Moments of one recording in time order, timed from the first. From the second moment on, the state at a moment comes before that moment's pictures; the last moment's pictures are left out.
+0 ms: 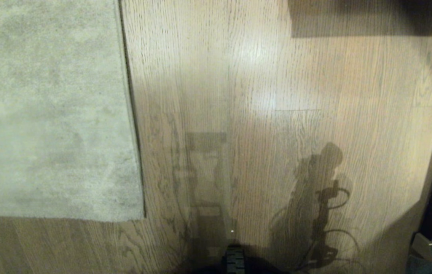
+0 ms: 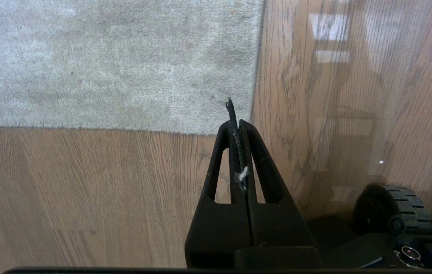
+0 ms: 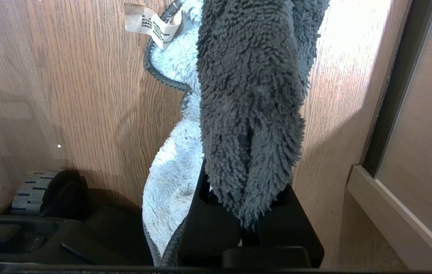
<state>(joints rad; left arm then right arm) 0.00 0.00 0.00 0.00 0.02 -0.04 0.00 0.00 0.00 -0.01 0.01 -0.05</state>
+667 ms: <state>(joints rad) 0.00 0.00 0.00 0.00 0.02 -0.04 0.00 0.00 0.00 -0.01 0.01 -0.05</state>
